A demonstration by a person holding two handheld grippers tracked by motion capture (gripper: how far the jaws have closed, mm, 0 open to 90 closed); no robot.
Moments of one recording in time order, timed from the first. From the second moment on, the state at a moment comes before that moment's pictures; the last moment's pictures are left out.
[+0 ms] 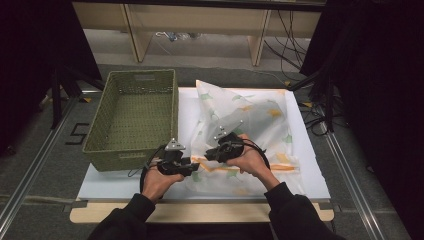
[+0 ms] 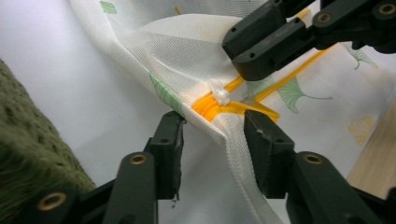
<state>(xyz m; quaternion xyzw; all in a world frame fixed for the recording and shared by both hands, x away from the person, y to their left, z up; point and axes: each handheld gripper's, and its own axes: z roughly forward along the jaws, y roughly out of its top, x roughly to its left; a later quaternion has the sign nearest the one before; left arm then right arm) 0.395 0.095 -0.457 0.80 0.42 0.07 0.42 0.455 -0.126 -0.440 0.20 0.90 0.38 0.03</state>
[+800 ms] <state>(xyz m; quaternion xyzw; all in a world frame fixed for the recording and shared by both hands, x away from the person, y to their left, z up) 0.391 0.091 -0.455 0.83 0.37 0.11 0.40 0.450 -0.121 -0.442 0.16 0.91 0.39 0.01</state>
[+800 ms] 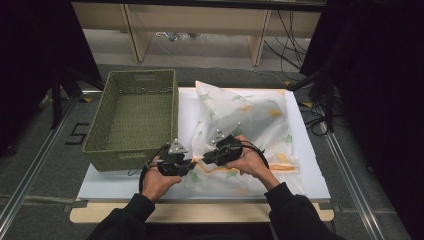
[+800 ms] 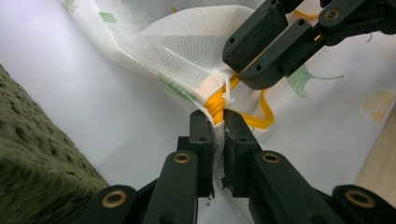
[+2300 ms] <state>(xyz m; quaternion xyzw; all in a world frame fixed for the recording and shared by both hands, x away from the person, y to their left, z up) 0.391 0.088 -0.454 0.84 0.37 0.10 0.40 0.444 -0.115 -0.439 0.10 0.91 0.40 0.01</state>
